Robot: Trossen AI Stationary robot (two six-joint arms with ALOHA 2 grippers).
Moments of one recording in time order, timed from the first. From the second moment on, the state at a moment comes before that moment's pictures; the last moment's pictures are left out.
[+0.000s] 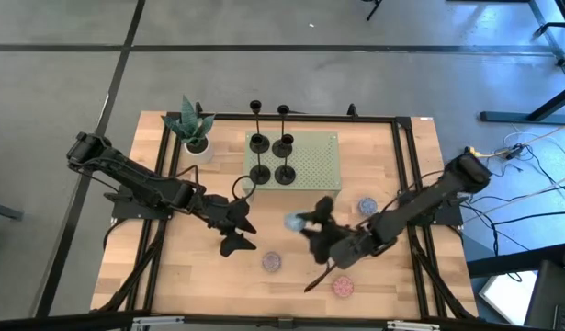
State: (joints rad) left arm -0.34 1.26 0.72 0.00 0.05 -0.78; right arm 0.58 1.61 1.14 -0.21 0.87 -0.34
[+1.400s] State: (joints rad) left arm -0.35 1.26 0.72 -0.01 -0.01 -0.72; right arm -0.14 1.55 1.14 -0.35 0.50 -0.45
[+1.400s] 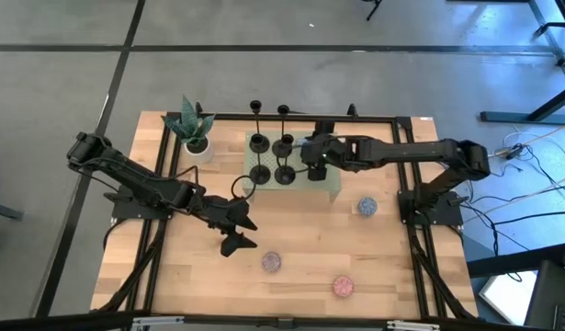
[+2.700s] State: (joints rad) left arm -0.35 1.26 0.72 -0.01 -0.01 -0.74; right arm -0.08 1.60 1.14 -0.38 0.61 -0.50
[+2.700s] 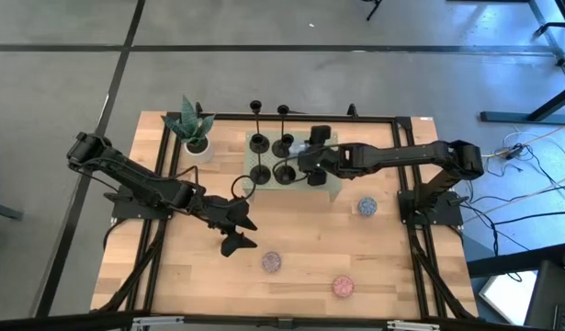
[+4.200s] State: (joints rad) left arm -0.35 1.26 0.72 -0.03 -0.01 -0.75; right arm -0.03 1.48 1.14 -0.49 0.34 -0.29
